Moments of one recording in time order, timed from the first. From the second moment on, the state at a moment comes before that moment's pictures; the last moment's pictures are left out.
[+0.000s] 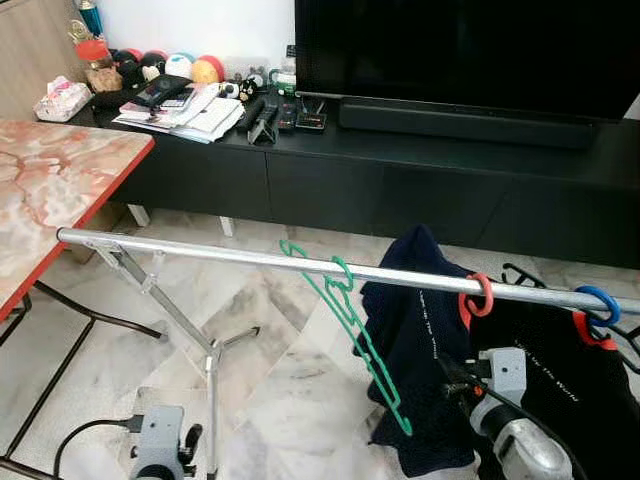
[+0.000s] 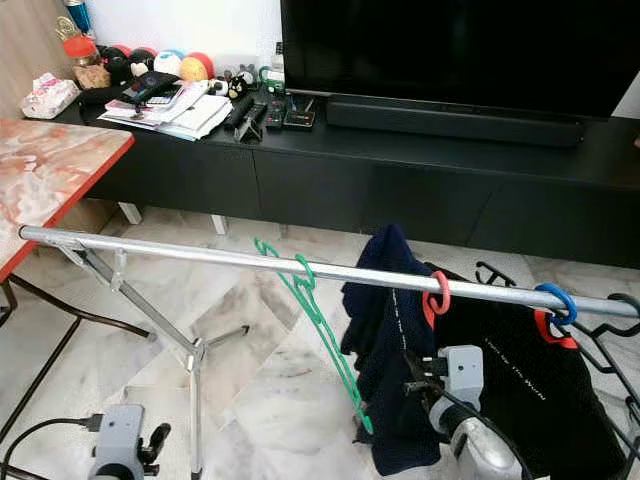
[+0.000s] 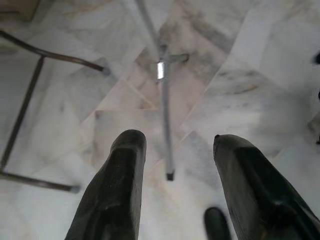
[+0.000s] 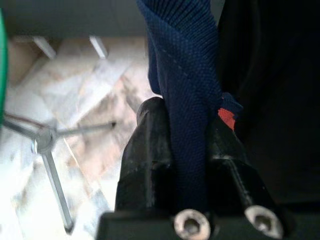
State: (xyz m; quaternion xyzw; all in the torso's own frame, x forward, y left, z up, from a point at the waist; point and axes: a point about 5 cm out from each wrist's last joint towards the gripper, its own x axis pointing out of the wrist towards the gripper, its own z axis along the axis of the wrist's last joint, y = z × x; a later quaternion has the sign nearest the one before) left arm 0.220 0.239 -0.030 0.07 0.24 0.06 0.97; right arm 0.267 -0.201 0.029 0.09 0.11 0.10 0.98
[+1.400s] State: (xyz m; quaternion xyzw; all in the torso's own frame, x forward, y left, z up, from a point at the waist) left arm 0.192 0.224 -0.063 0.03 0.34 0.06 0.94; right arm 0.219 -0.207 -0.003 0.09 0.16 0.02 0.98
